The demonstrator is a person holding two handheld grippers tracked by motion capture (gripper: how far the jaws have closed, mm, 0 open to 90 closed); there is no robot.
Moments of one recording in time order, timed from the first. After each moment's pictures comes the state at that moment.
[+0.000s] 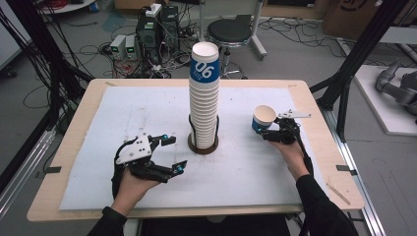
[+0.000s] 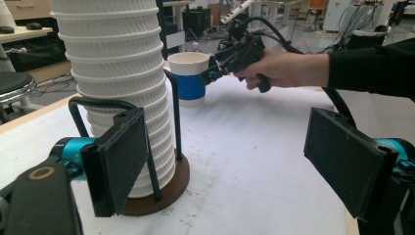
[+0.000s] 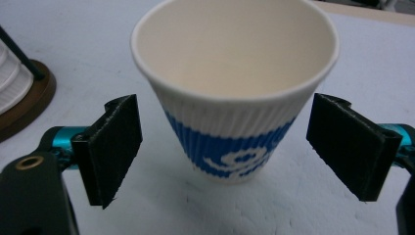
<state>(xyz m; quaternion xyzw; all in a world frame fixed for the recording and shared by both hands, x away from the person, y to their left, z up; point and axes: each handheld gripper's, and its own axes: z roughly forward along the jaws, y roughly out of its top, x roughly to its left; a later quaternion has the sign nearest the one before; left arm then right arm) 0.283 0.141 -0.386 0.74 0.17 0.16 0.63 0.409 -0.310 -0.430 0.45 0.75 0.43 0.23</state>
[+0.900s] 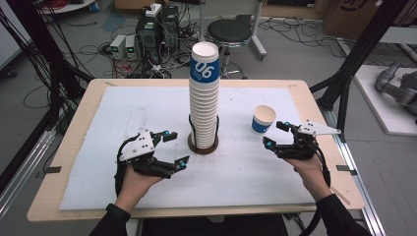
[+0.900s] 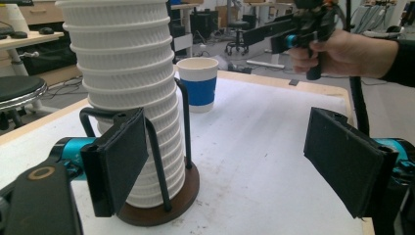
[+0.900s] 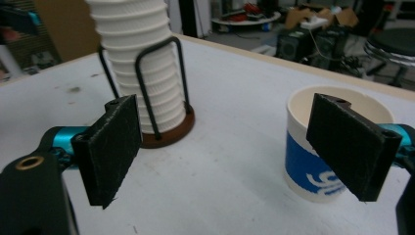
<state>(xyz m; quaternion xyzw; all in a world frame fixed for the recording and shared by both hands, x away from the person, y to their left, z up) 0.289 0.136 -0.383 0.74 0.17 0.17 0.63 0.329 -0.320 -0.381 0.31 0.74 0.56 0.19</state>
